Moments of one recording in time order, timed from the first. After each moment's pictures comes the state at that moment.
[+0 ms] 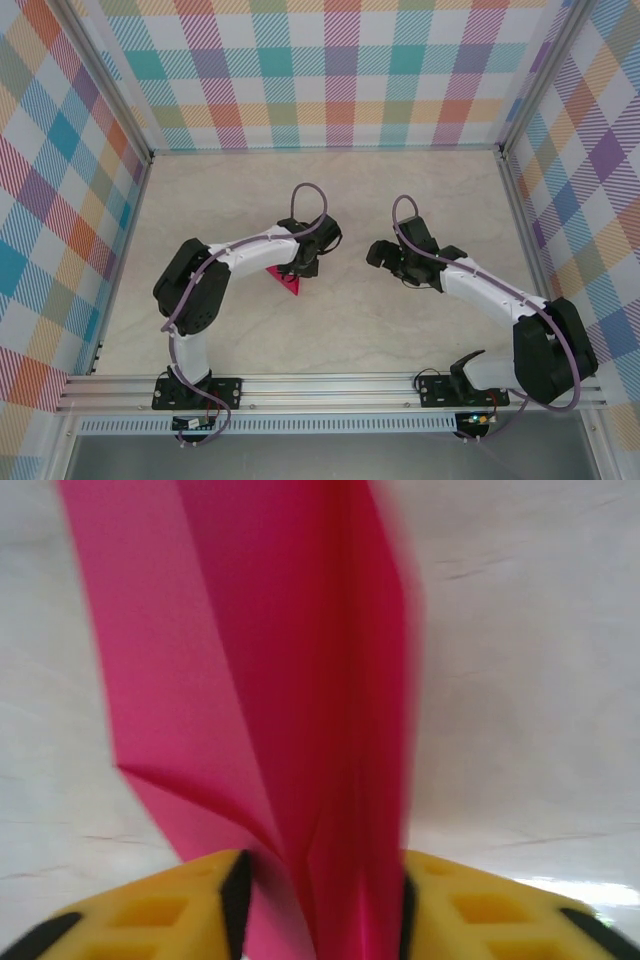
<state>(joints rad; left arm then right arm) -0.77 1.88 1.32 -0.85 -0.32 -0.69 0.50 1.32 0.77 -0.42 -0.03 0.82</state>
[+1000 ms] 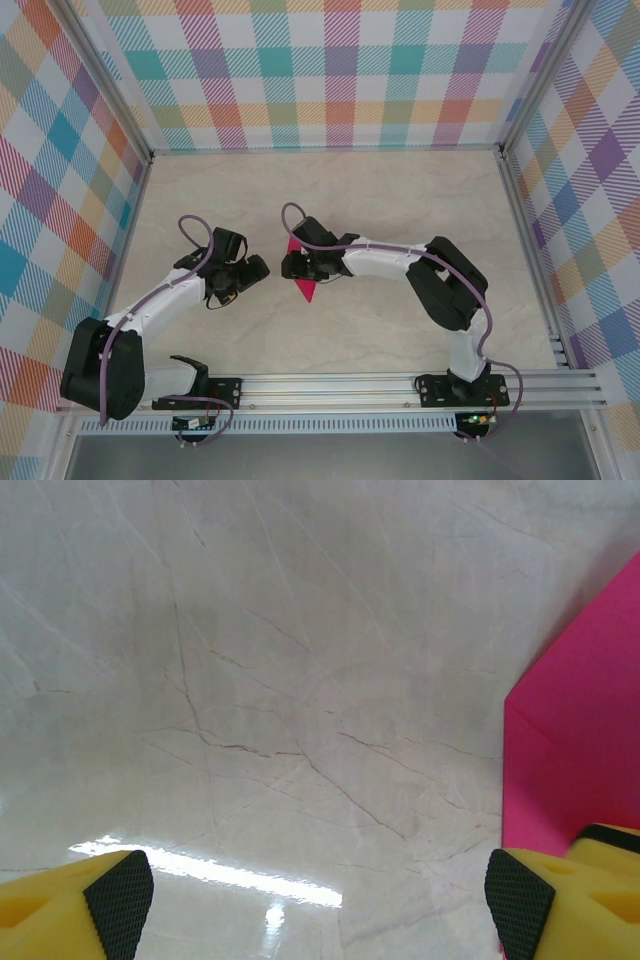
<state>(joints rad) -0.32 1.25 0.69 -0.55 0.05 -0.86 0.90 1.98 1.31 -0.30 -0.19 0.81</state>
